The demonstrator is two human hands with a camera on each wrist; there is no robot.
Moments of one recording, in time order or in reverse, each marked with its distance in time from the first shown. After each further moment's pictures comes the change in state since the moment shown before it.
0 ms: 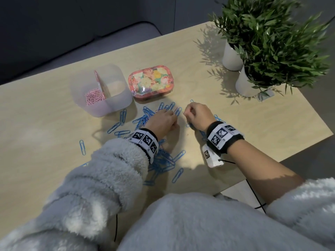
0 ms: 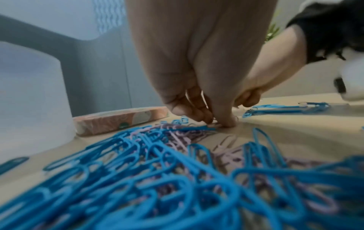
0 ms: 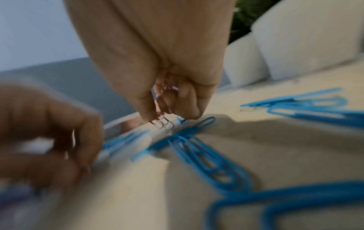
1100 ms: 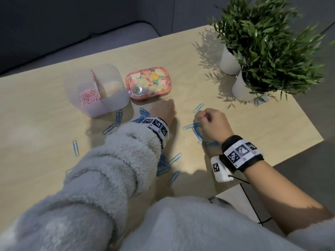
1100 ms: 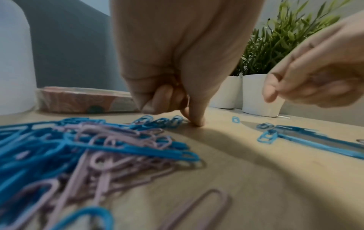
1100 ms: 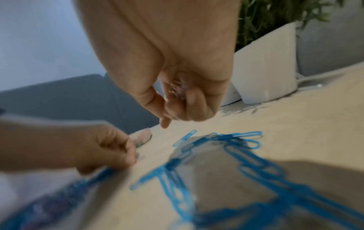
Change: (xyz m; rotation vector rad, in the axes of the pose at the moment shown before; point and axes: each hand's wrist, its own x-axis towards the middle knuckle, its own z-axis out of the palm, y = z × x) left_hand 0.045 0.005 -0.009 -0.205 0.022 -0.451; right_hand -0.034 0.015 -0.029 0.034 0.137 0.132
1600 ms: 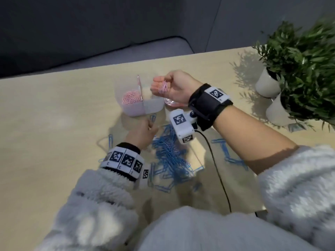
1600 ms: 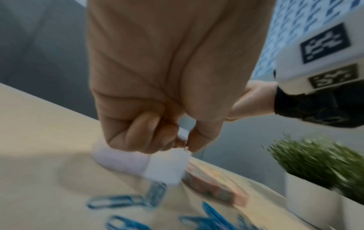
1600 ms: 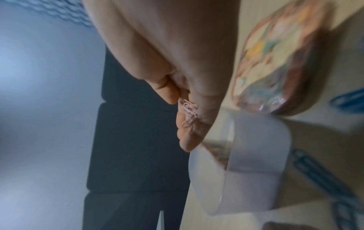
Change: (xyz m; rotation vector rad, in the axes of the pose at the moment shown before) left_hand -0.114 -0.103 -0.053 -0.477 0.113 -0.334; right_hand 0.050 -0.232 0.037 1.146 -0.710 0.318
